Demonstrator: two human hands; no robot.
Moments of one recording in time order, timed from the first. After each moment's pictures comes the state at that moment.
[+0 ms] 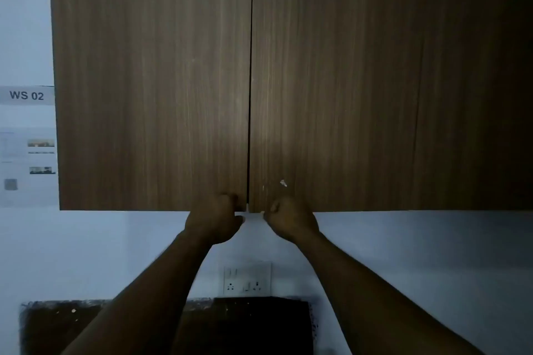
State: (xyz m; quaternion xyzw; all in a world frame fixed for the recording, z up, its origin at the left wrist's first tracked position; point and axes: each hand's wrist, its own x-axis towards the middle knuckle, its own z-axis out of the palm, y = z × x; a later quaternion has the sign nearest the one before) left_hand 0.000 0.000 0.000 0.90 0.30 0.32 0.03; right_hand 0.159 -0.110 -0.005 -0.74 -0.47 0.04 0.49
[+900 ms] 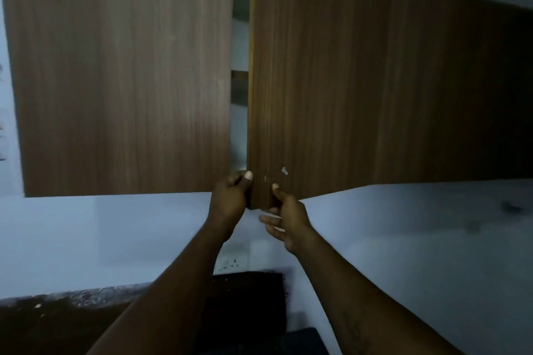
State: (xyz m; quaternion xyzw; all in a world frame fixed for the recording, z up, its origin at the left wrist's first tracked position) left_hand 0.014 -0.077 -0.009 0.69 0.14 0.47 0.53; right_hand 0.119 -0.166 -0.026 -0.59 -0.19 0.28 0.74
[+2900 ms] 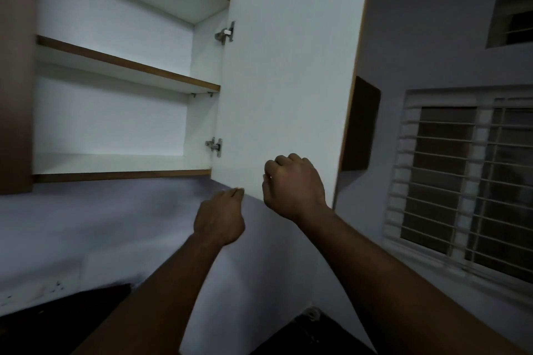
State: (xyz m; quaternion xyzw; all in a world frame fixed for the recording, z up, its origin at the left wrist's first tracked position) left_hand 0.194 -0.297 -0.033 0.94 0.05 0.32 0.06; right_hand 0.188 -0.471 0.055 -0.81 -0.33 -0.49 0.01
